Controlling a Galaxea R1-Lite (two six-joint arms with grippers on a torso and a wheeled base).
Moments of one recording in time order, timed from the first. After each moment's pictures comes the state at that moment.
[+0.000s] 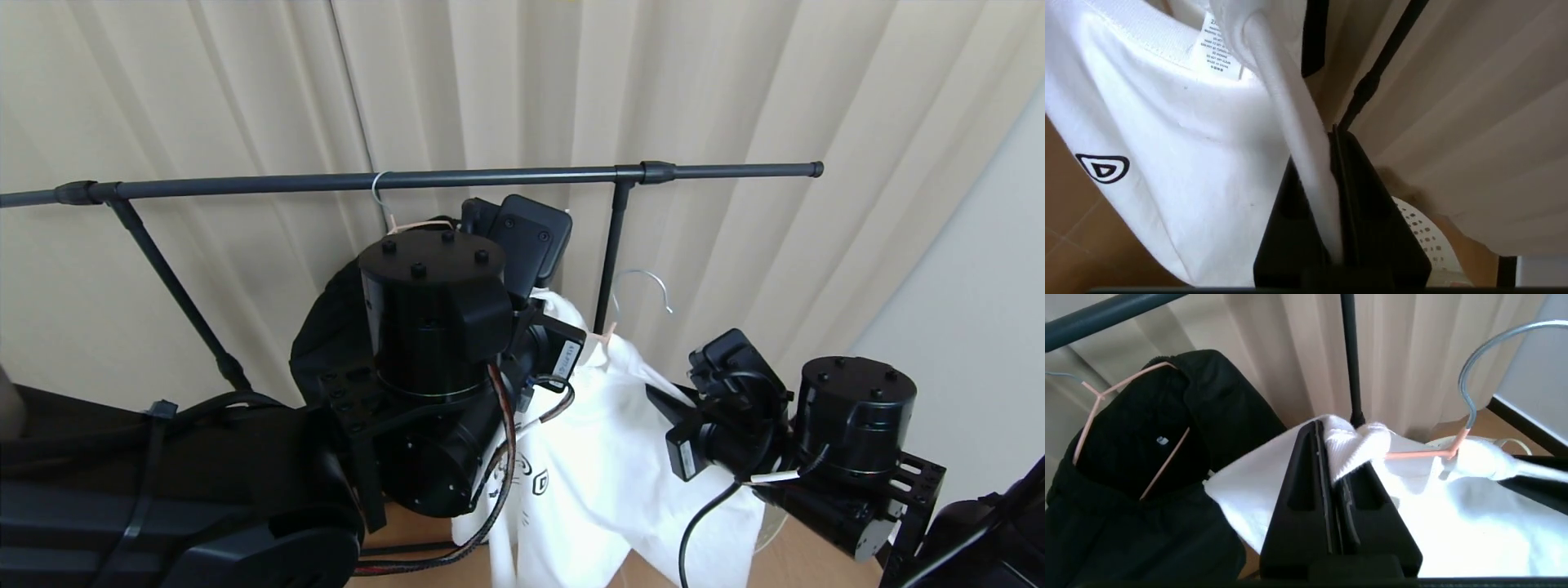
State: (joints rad) left arm -0.92 1.82 -0.99 -0.76 0.60 0.24; right arm 0.60 1.85 -0.45 -1.15 -0.16 -0.12
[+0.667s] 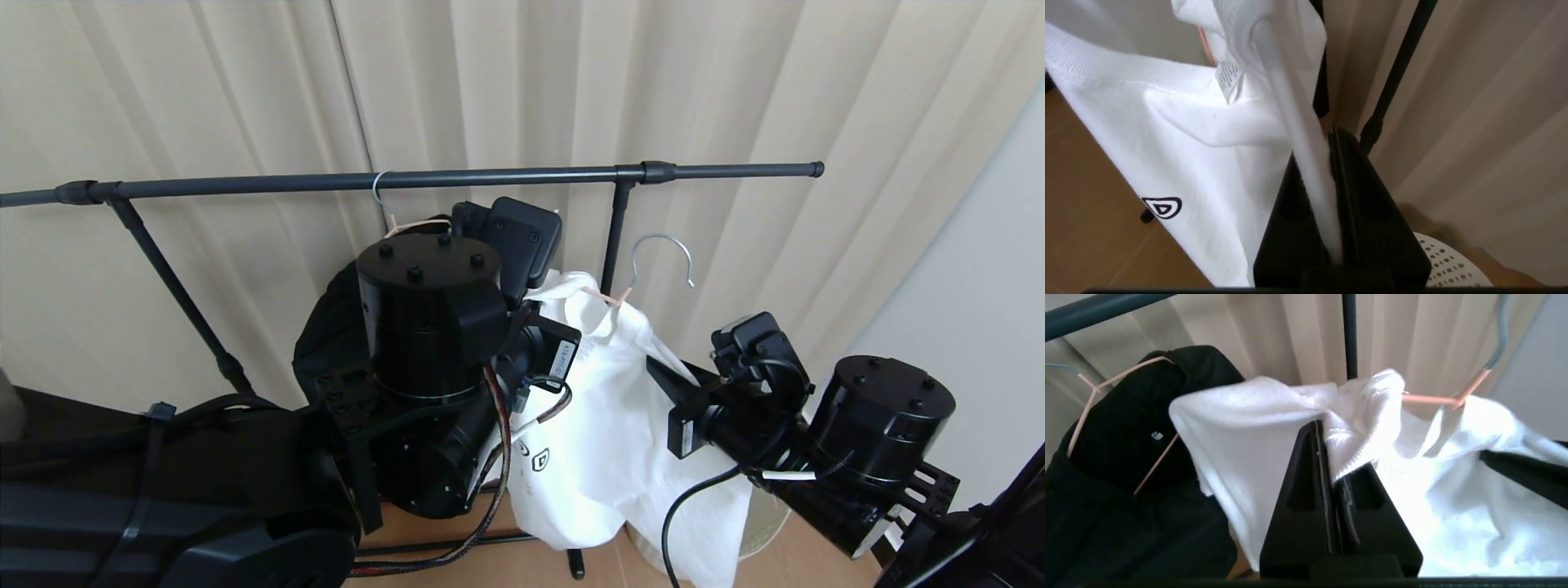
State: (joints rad) left arm -0.91 1.82 -0.97 -0.76 0.60 0.21; right arm 0.61 1.87 -0.41 -1.39 -0.16 -0.08
